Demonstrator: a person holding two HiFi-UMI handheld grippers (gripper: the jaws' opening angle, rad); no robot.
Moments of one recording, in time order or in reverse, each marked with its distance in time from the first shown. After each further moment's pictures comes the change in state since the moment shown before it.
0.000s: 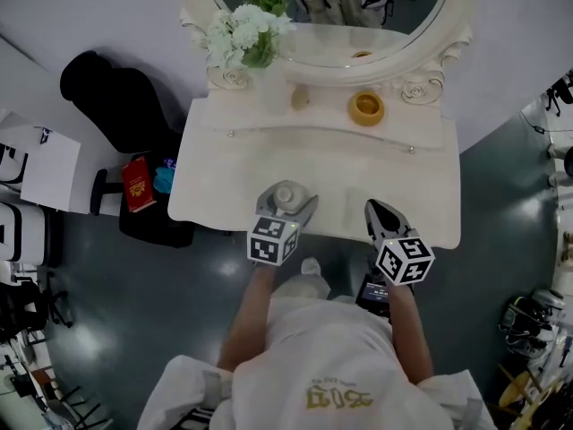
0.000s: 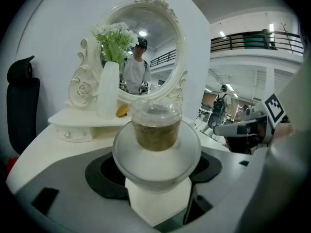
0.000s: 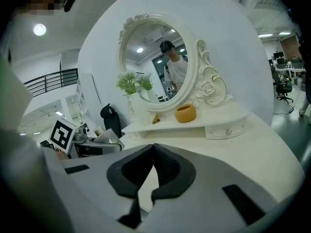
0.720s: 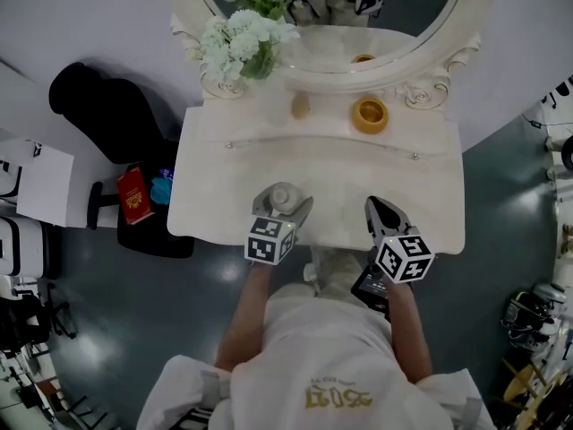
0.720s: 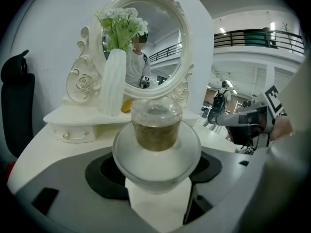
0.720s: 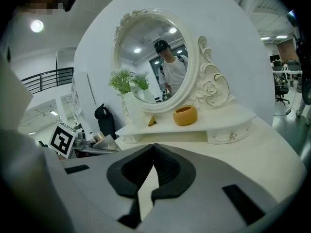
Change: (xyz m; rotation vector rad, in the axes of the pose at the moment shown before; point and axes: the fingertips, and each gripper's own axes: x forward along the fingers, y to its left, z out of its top) left arm 0.025 0.043 -0.007 0.017 0.049 -0.015; right arm 0.038 -0.006 0.012 0.001 -0.011 -0.047
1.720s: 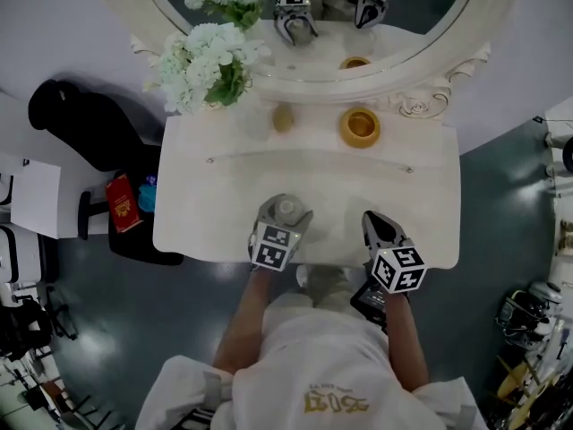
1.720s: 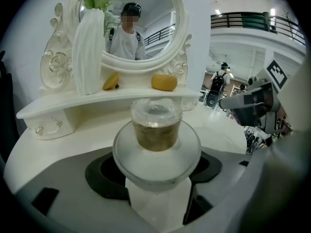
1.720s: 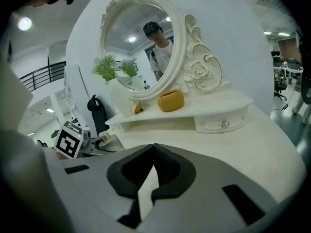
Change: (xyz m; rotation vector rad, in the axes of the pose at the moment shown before) left arm 0.082 -0.008 -0.044 0.097 0.174 -0.027; right arm 0.023 -0.058 -0.031 0.027 0.134 -0.032
